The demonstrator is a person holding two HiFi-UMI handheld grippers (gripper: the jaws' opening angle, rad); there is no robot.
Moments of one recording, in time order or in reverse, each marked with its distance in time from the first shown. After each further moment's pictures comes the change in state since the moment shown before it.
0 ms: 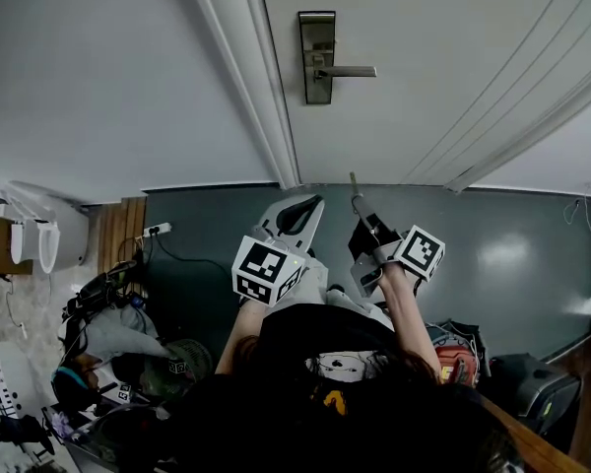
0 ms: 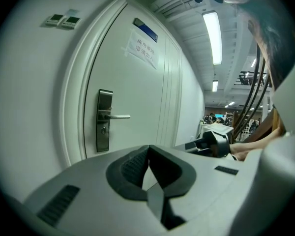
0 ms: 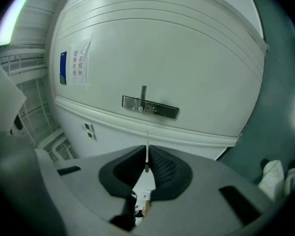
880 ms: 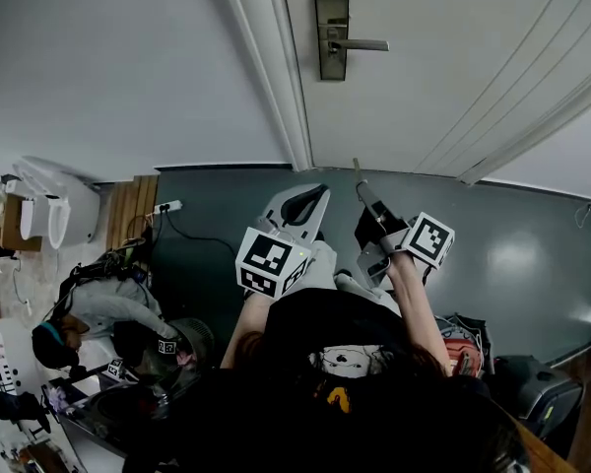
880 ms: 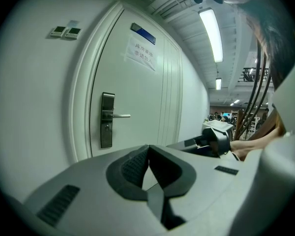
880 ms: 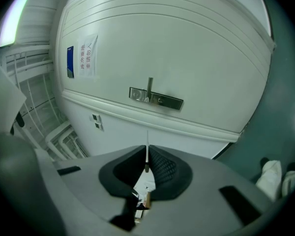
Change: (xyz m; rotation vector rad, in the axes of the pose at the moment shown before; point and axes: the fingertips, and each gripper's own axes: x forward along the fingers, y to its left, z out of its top) left arm -0.036 -0.030 -0.014 0.008 -0.009 0.069; right arm -0.026 0.010 -0.032 -0.045 0.083 0.042
